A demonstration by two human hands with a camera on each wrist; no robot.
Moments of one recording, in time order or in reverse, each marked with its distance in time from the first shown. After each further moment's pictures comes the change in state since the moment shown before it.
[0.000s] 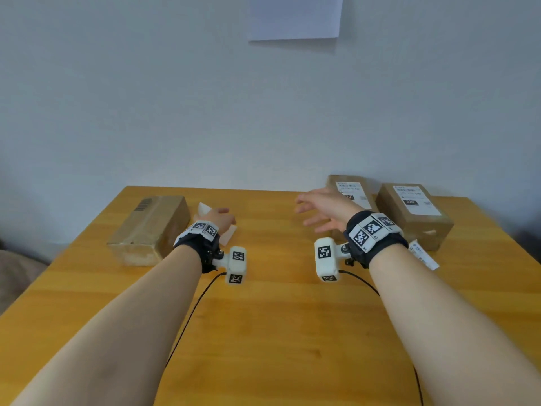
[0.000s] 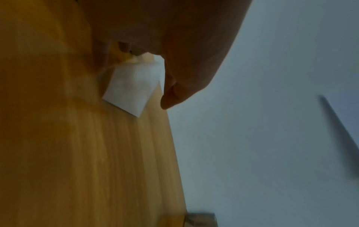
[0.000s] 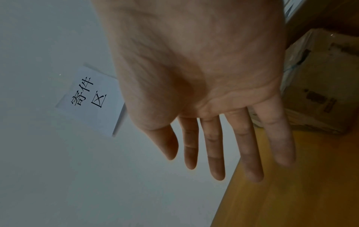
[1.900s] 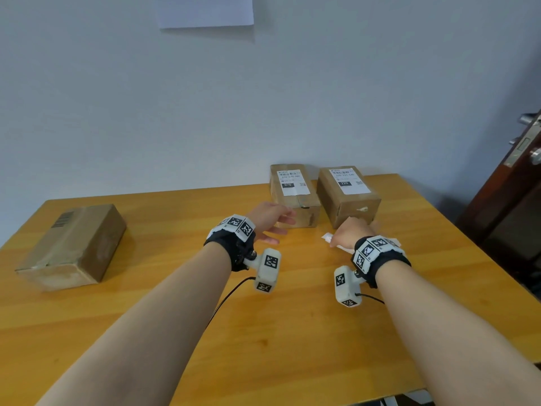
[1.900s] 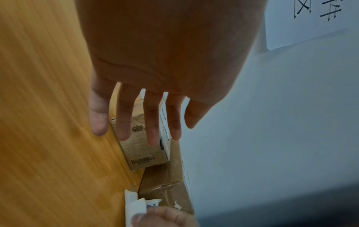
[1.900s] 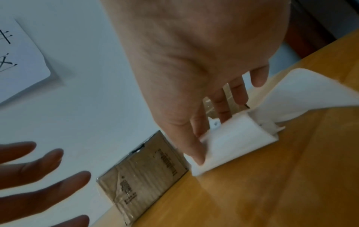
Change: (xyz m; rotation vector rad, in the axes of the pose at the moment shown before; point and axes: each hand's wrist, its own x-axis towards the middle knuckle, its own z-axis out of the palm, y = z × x) left_hand -0.085 0.115 0.156 -0.194 -0.576 0.325; right_hand 0.005 0.181 -0.121 -0.751 0.369 0.482
